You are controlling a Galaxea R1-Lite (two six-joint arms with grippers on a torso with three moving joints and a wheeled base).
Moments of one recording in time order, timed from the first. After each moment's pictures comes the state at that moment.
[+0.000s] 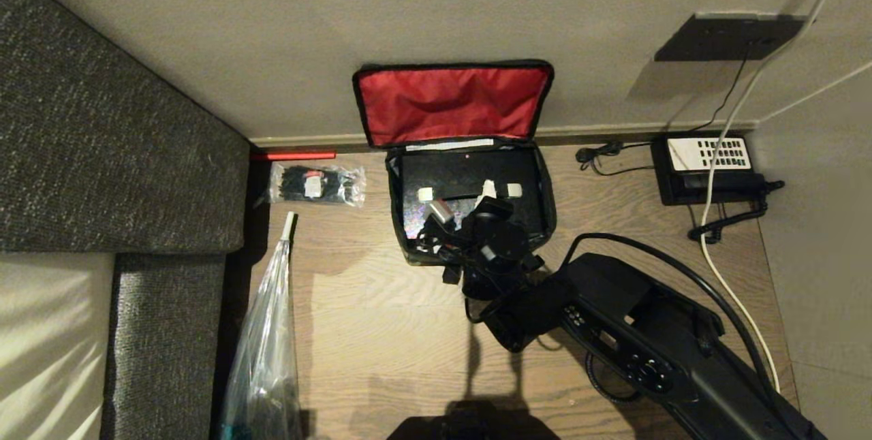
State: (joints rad) left arm 0.00 0.00 0.00 0.01 0.01 -0.01; right arm 0.65 2.80 -1.78 -1.47 -0.78 -1.49
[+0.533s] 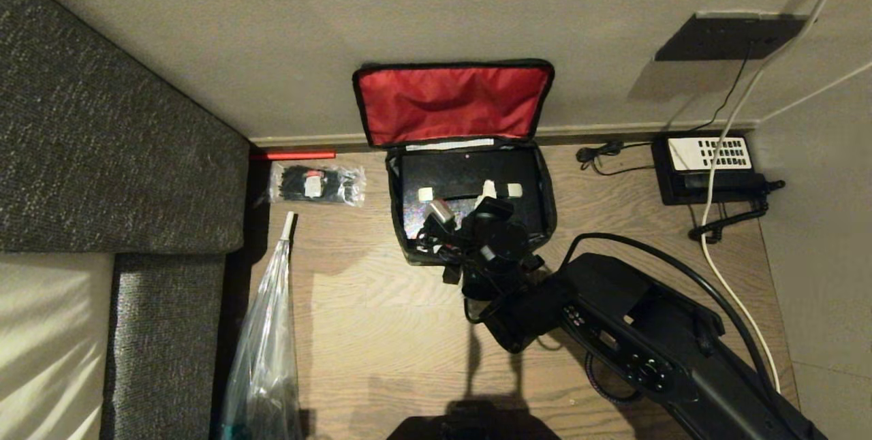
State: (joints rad) left arm 0.00 0.00 0.00 0.01 0.01 -0.01; right arm 0.67 2.79 -1.77 -1.48 -0.78 -1.47
